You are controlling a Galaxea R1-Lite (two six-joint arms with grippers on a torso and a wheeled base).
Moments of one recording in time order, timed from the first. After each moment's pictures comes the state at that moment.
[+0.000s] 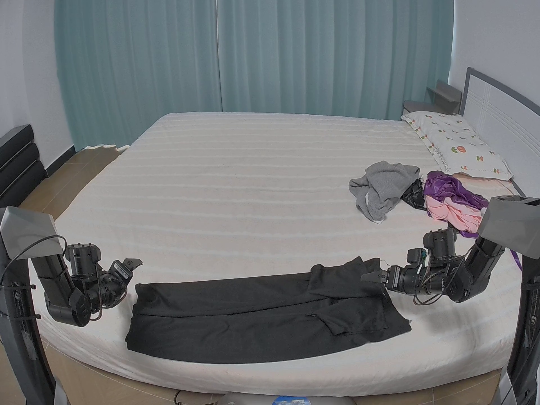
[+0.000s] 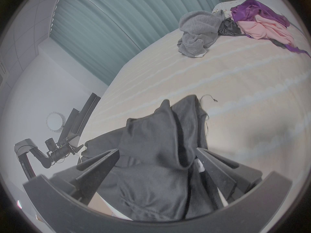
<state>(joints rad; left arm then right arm) 0.14 2.30 -0.53 -1.19 -0.16 -0.85 0.13 2.31 -0.75 -0.83 0.44 0.39</state>
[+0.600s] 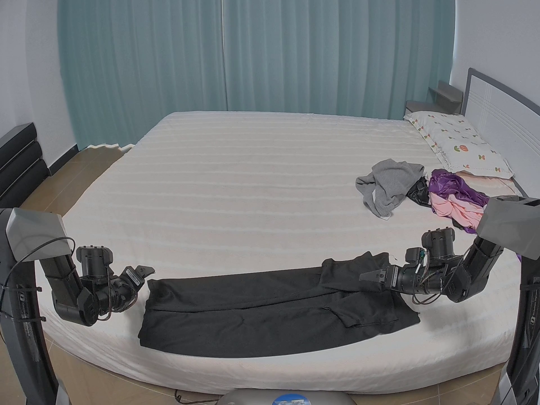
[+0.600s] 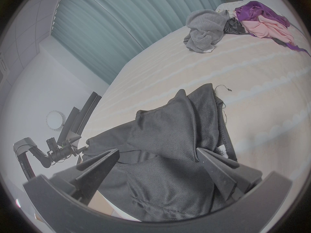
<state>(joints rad) 0.08 2.32 -0.57 -1.09 -0.16 -0.81 0.13 2.32 -0.77 -0.83 0.43 0.39</state>
